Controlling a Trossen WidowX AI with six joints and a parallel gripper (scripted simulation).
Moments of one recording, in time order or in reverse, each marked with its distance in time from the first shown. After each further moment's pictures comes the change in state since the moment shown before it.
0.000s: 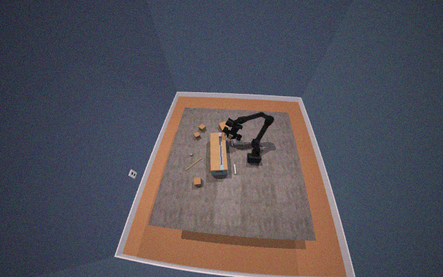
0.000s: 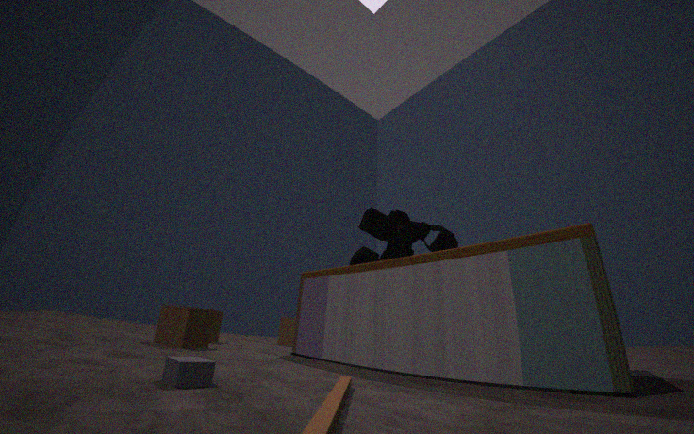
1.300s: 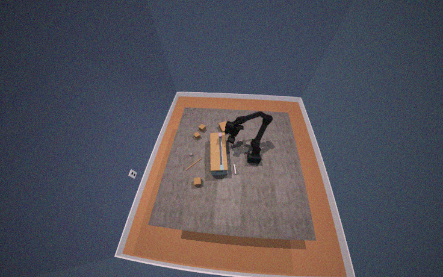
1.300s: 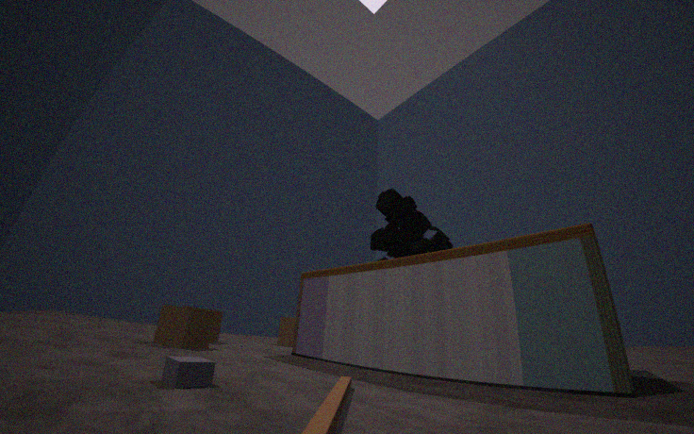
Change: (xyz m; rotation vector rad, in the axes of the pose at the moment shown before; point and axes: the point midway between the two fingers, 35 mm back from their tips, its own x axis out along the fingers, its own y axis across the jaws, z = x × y) arm -0.027 -0.010 -0.021 -1.659 -0.046 -0.086
